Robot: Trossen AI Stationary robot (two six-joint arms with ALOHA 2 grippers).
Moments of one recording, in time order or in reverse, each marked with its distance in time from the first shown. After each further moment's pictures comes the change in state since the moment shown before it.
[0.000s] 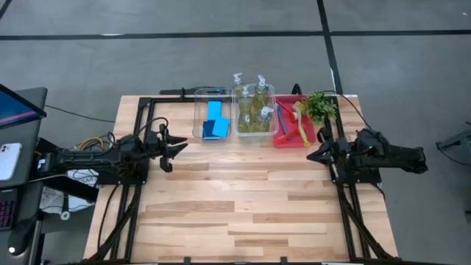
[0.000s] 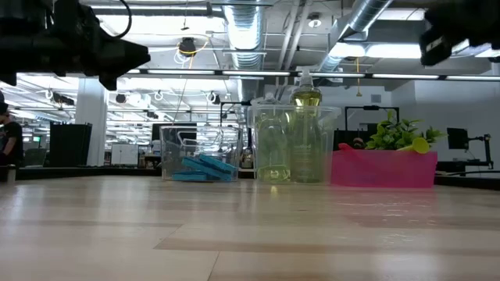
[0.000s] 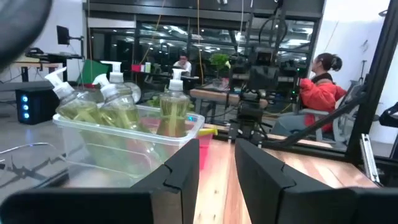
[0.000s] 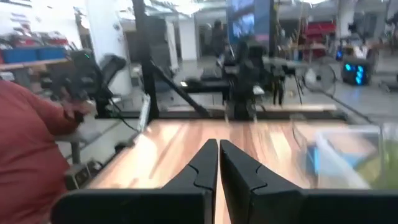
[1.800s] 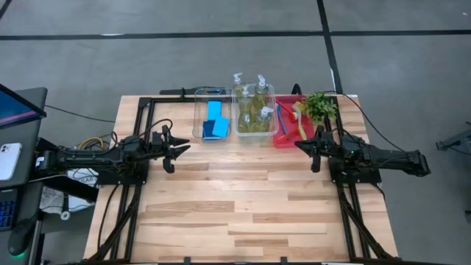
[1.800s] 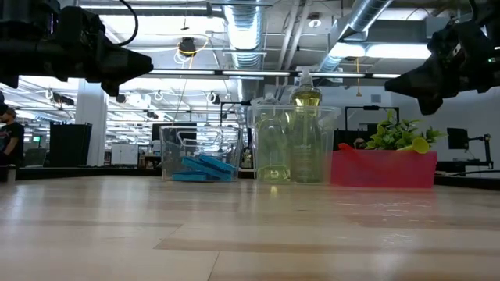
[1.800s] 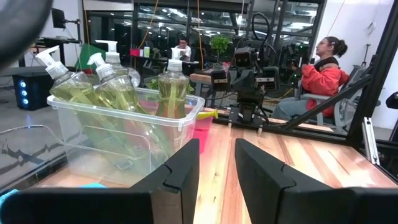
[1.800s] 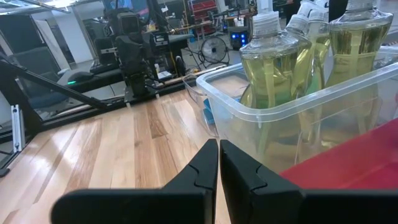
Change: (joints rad) left arm 0.000 0.078 0.000 0.011 0.005 -0.003; right arm -0.057 0.029 -0.199 0.109 0.405 0.157
